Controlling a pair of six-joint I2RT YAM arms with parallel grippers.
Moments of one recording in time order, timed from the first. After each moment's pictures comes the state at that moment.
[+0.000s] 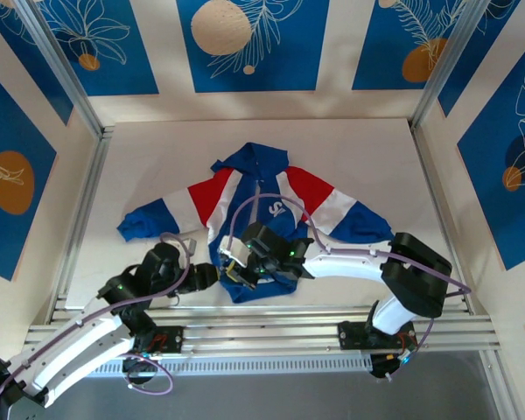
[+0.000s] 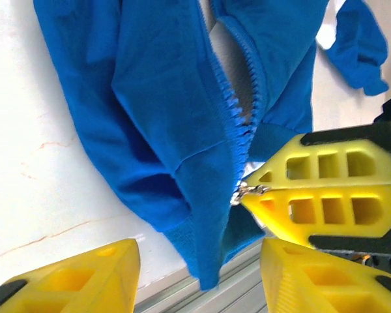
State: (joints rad) left arm -0.72 0.56 0.36 -0.51 0.23 -0.89; right arm 1.09 1.56 0.87 -0.10 -0.24 -0.03
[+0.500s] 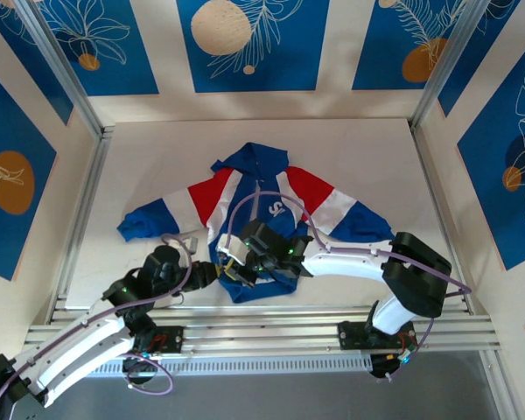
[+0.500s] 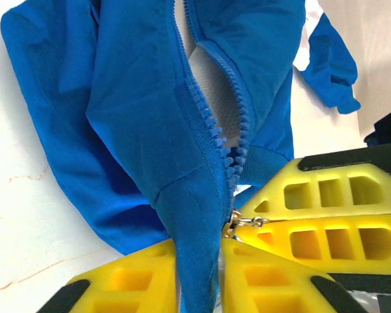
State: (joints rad) left arm -0.72 0.56 0.28 -0.34 0.23 -0.92; right arm 1.09 1.56 0.90 -0.14 -0.24 -0.03
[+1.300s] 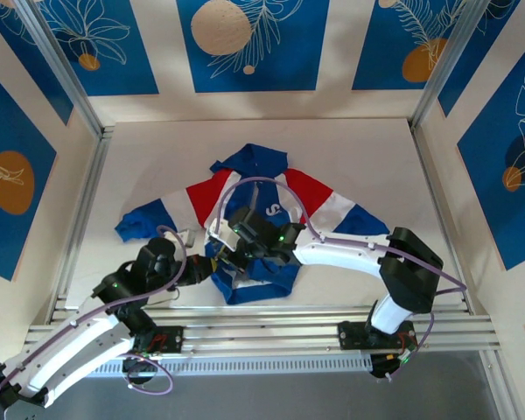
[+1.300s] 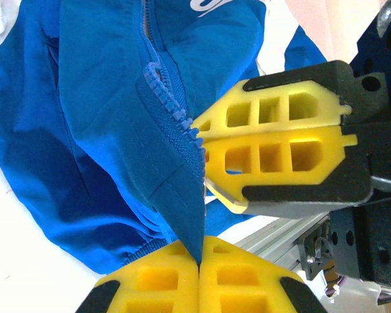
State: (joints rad) left arm -0.72 0.56 0.44 -0.51 0.23 -0.85; right arm 1.06 1.62 1.08 -0.27 -0.11 -0.05
